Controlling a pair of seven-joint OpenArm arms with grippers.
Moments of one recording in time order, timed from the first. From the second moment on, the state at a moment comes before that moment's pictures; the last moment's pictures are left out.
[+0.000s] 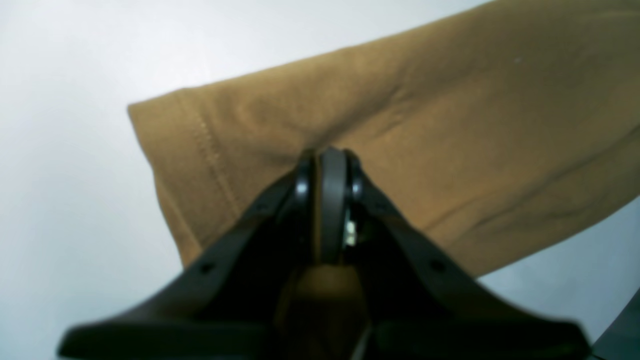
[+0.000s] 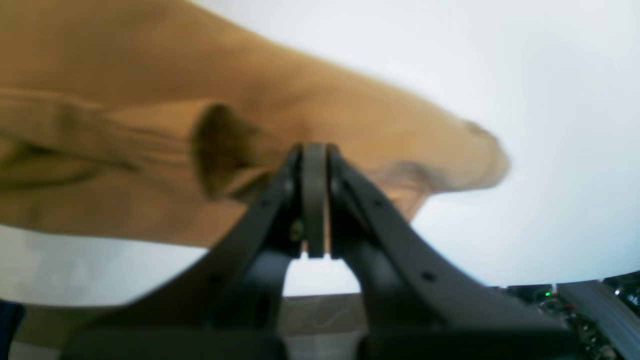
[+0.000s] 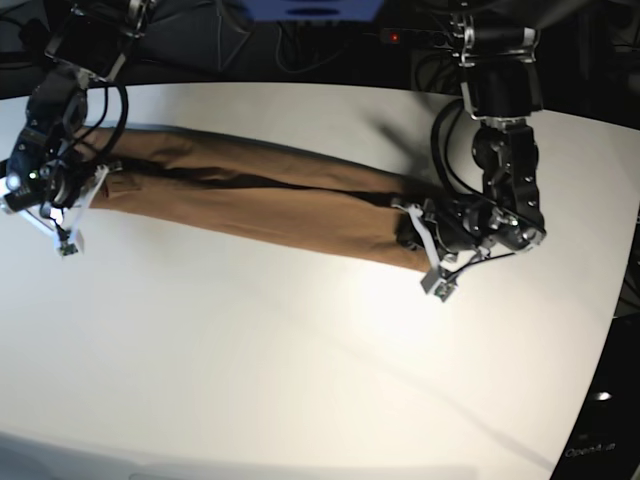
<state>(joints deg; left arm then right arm) -8.1 -3.8 -9.5 73.0 -12.9 -39.8 58.2 -1.5 8.9 29.4 100.9 -1.3 40.8 -79.9</state>
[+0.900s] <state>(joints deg) -3.2 -3.7 -13.8 74.0 -16.9 -40.8 55.0 5.3 15.3 25.3 77.6 -2.7 40.2 -65.0</state>
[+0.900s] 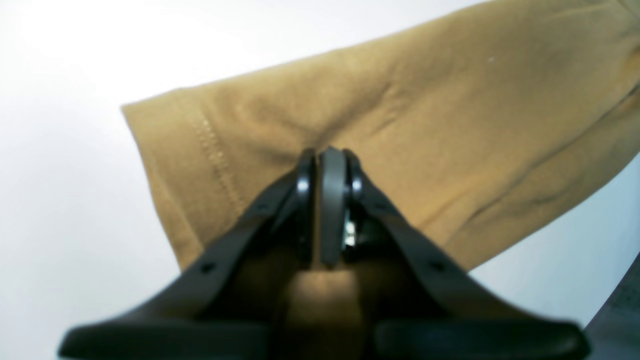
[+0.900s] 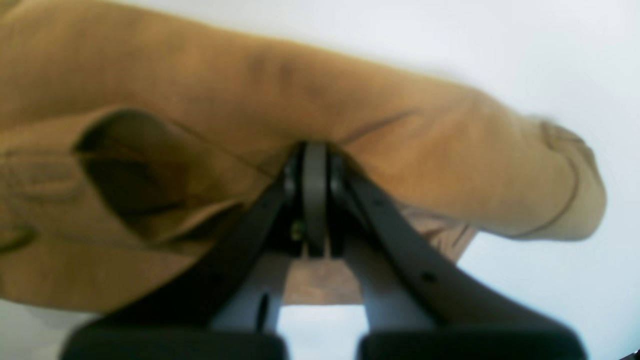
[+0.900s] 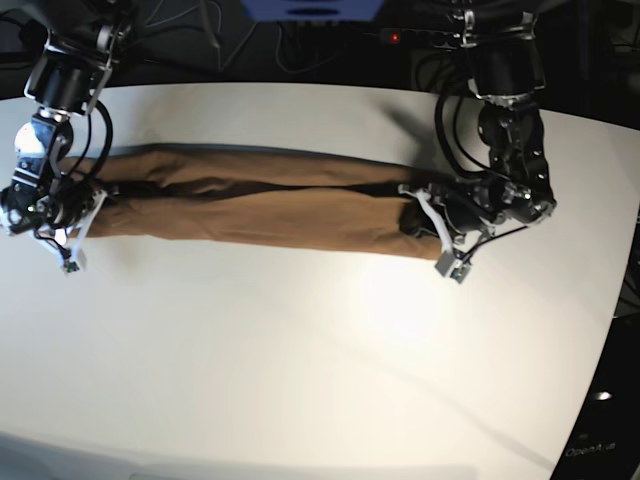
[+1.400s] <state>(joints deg) -1.4 -0.8 -13.6 98.2 -12.9 -39.2 77.8 5.6 15.2 23.7 77.4 -2.5 40.2 -64.0</state>
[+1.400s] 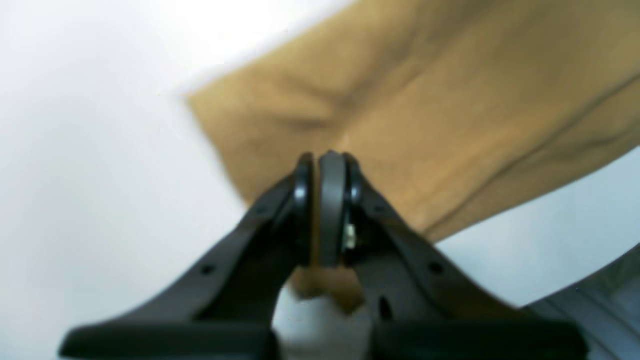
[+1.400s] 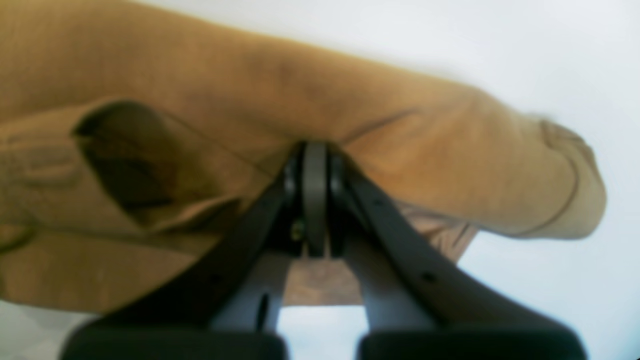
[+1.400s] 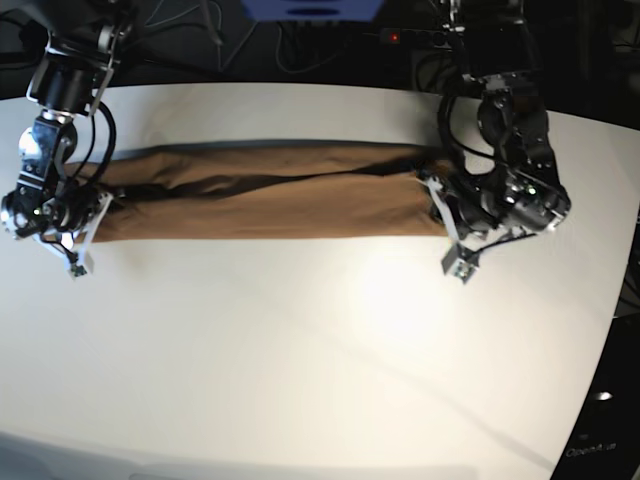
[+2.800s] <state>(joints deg) 2.3 -4.6 -26.4 93.0 -19.2 -39.3 81.0 5.6 15.1 23.7 77.2 -2.6 40.2 -62.2</state>
